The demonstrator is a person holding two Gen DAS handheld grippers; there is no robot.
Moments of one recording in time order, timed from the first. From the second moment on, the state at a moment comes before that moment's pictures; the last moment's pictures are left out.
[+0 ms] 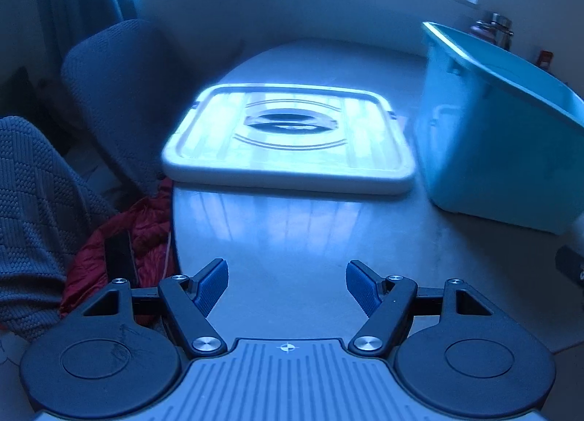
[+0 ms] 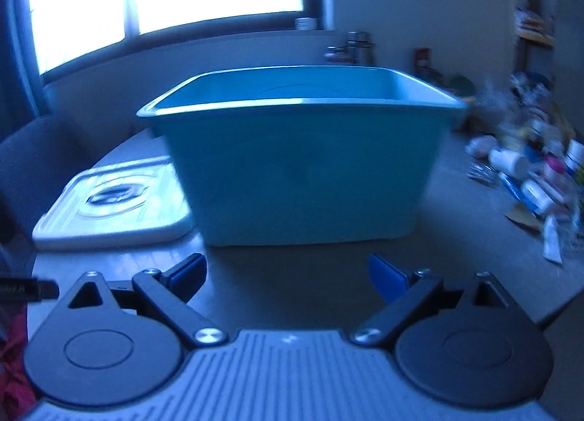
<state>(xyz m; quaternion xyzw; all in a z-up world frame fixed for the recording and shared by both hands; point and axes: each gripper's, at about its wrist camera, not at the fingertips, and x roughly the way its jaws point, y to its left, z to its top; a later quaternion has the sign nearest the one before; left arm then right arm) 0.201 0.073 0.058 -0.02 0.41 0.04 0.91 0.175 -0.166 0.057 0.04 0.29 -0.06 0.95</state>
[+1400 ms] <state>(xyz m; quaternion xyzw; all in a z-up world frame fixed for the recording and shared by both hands) 0.400 0.250 0.026 -0.04 0.48 0.01 0.87 0.349 0.005 0.024 0.04 0.37 -0.05 0.93</state>
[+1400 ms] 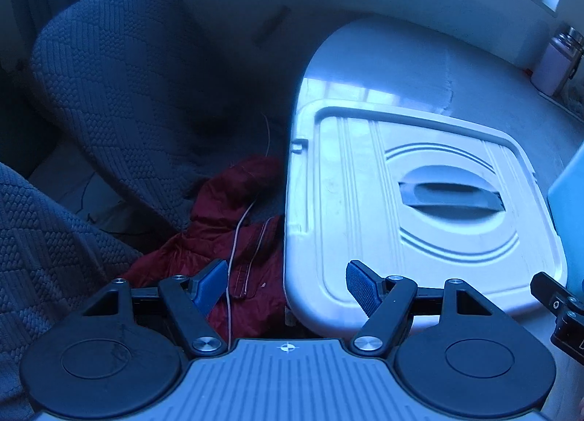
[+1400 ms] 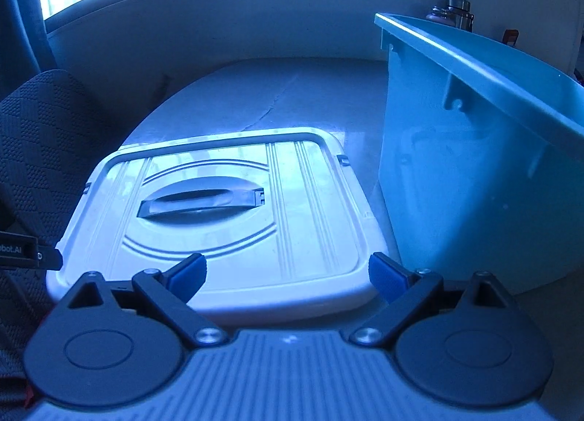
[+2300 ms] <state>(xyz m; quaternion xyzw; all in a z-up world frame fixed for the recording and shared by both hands) 0.481 0.238 0.010 -0.04 0.52 0.02 0.85 0.441 0.003 0.003 0.02 0.41 -0.06 0.91</state>
